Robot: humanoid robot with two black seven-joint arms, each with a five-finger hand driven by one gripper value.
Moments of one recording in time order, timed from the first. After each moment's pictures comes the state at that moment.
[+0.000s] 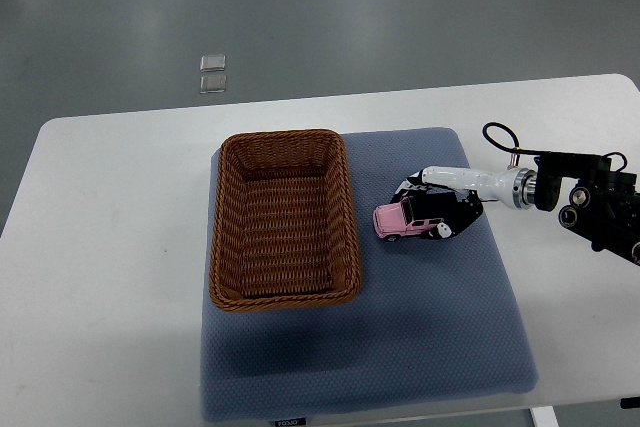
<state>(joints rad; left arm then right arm) 0.03 0.00 -0.06 -0.16 0.12 -0.02 0.00 0.79 -0.48 0.33 0.94 -1.36 0.26 0.36</state>
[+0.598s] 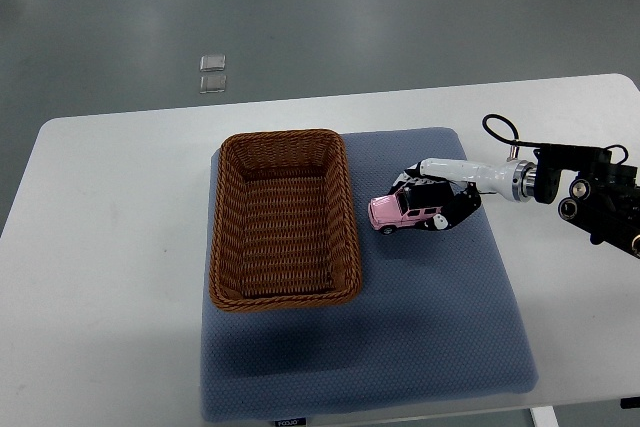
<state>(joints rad) 0.03 0.00 -0.06 -0.16 0.12 -0.02 0.00 0.81 -0.48 0.34 0.94 -1.34 0.26 0.38</state>
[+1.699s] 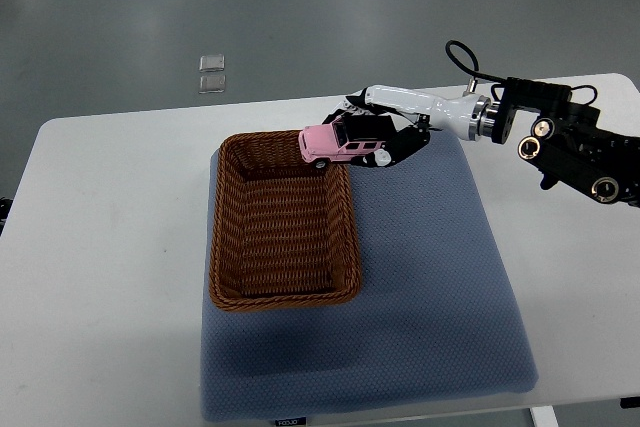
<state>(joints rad) 0.03 0.00 -0.06 -0.16 0.12 -0.02 0.00 0.99 -0.34 0.38 0.88 -1.25 0.28 0.49</state>
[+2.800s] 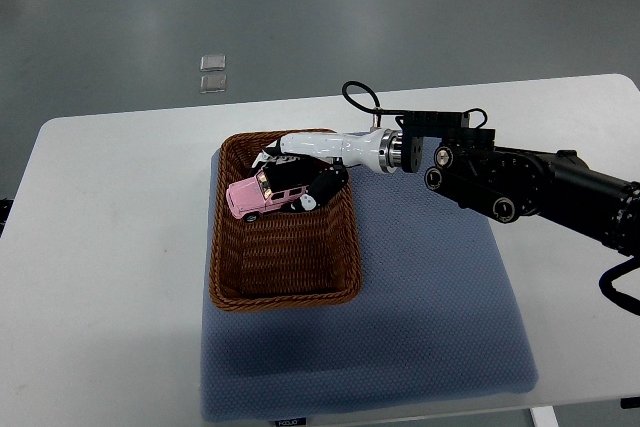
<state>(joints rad) 0.03 0.00 -0.06 -0.16 0.12 -0.02 0.00 1.06 -0.09 0.19 0.73 -1.25 0.22 0.48</state>
